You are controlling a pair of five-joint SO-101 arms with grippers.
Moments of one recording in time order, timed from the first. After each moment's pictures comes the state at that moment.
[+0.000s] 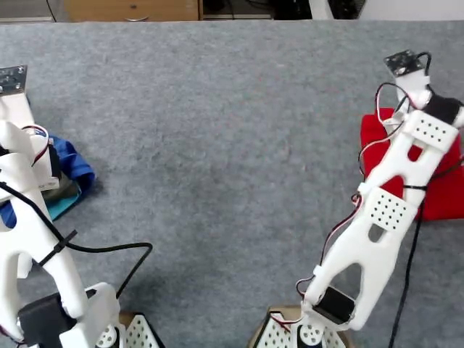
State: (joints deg) left arm -26.9 -22.2 2.2 100.2 -21.2; right arm 28.7 75.2 -91.2 88.7 39.5
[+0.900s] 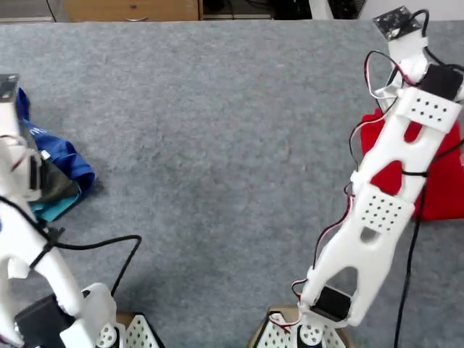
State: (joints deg) left arm -36.1 -22.2 3.0 99.5 -35.3; right arm 21.6 51.2 -82.0 101.3 35.4
